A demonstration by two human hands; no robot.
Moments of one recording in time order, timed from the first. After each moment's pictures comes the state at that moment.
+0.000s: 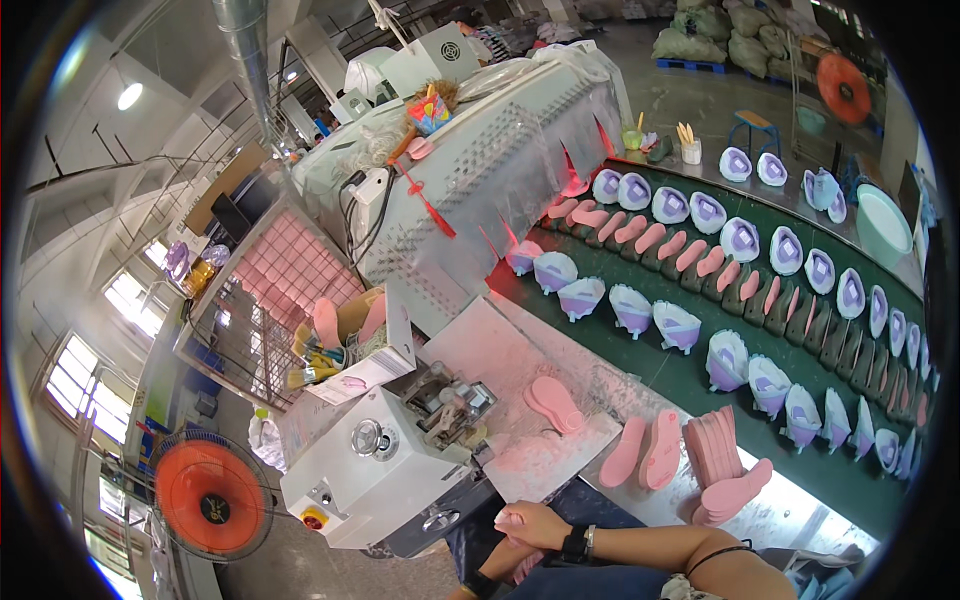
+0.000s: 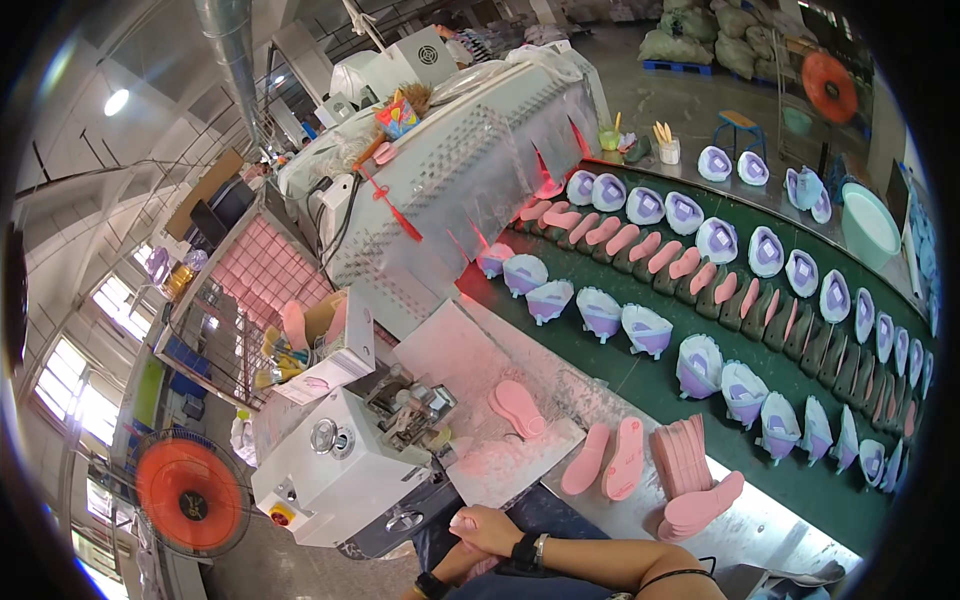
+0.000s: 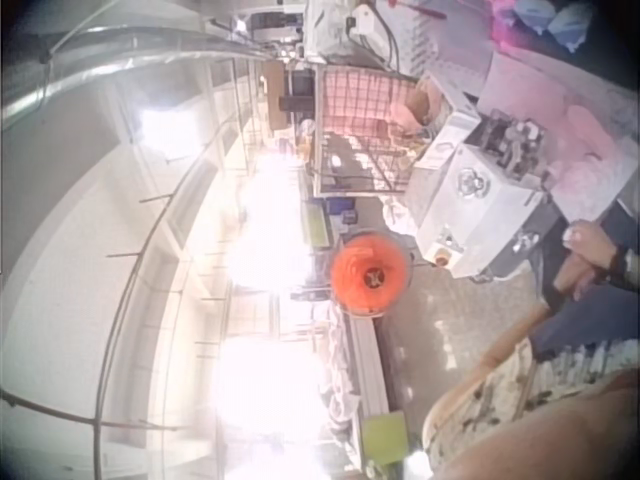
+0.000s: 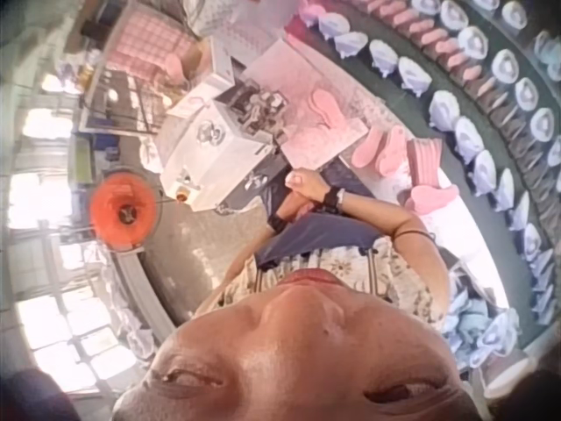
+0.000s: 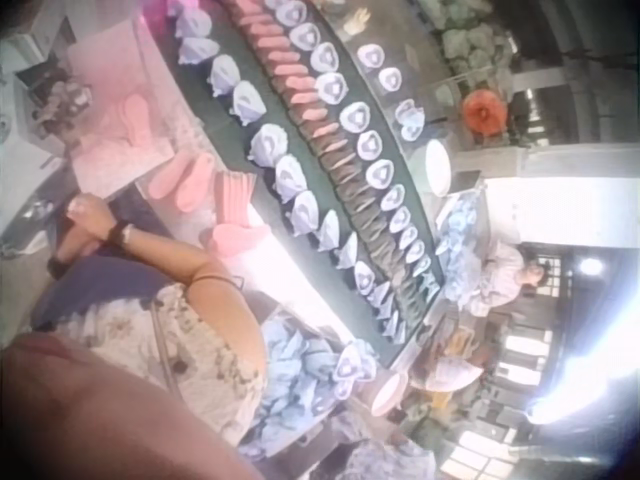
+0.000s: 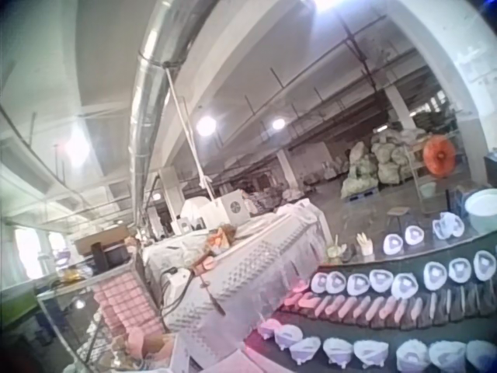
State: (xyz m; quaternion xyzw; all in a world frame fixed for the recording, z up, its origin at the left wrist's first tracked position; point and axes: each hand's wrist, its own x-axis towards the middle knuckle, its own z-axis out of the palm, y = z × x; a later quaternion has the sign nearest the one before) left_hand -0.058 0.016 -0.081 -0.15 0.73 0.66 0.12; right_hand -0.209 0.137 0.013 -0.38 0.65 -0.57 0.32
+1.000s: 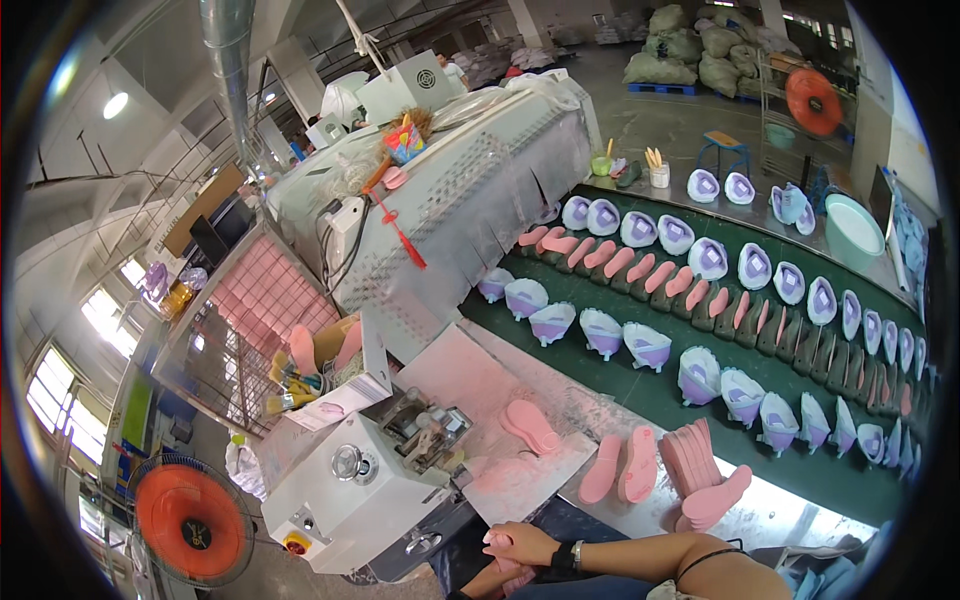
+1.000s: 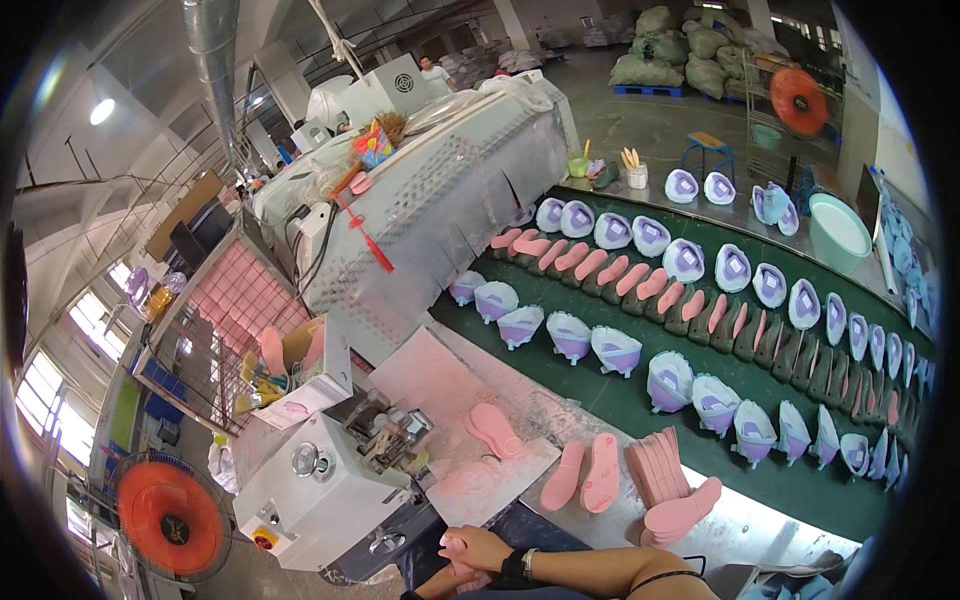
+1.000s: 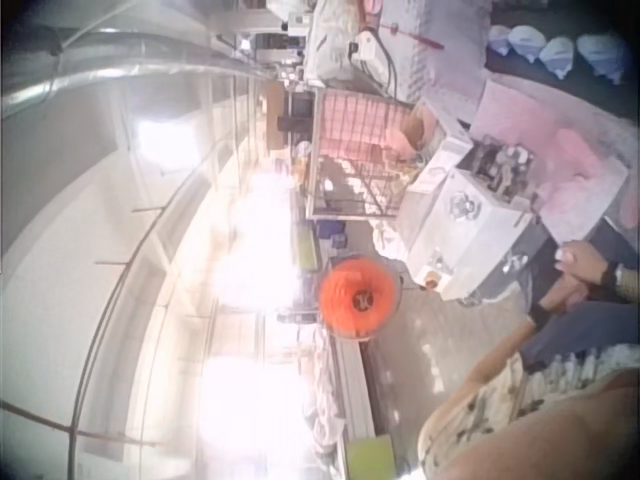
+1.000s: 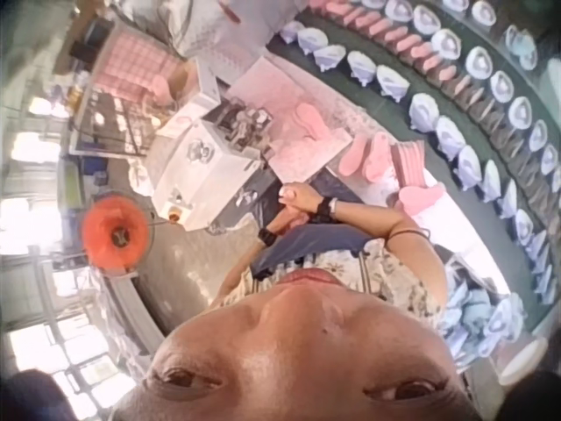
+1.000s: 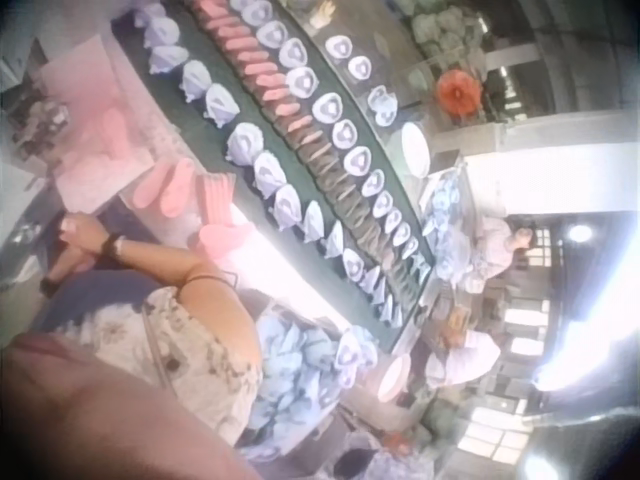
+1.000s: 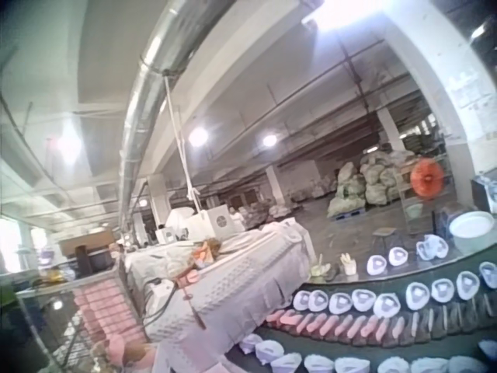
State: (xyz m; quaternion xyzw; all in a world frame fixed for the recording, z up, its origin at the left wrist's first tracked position) left_hand -0.077 0.032 -0.159 -0.09 0.52 0.85 -0.03; right_hand -0.208 0.144 0.001 -0.42 0.65 -0.55 0.31
